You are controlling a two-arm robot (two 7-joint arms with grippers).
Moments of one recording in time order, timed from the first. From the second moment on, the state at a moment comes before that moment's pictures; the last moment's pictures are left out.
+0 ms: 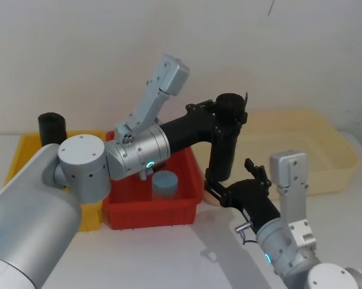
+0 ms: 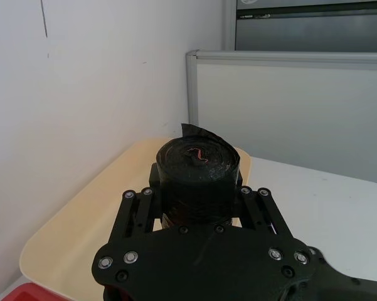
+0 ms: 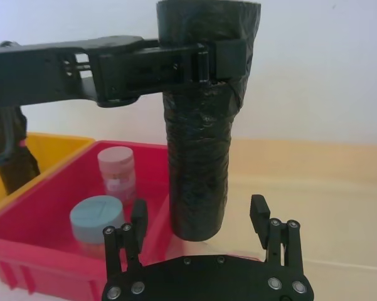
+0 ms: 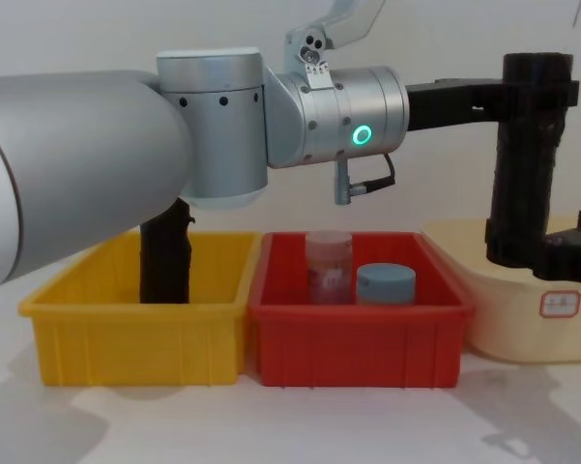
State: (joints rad) left arm -0.87 -0.05 0.61 -0.91 -0.41 -0.02 -0.69; right arm 0.08 0.23 -0.27 -1.65 0.20 0.03 -0.02
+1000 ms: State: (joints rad) left arm -0.87 -0.06 0.61 -0.91 -0.41 -0.02 -0.69; right arm 0.24 0.14 -0.26 -1.48 0.15 0.05 -0.06
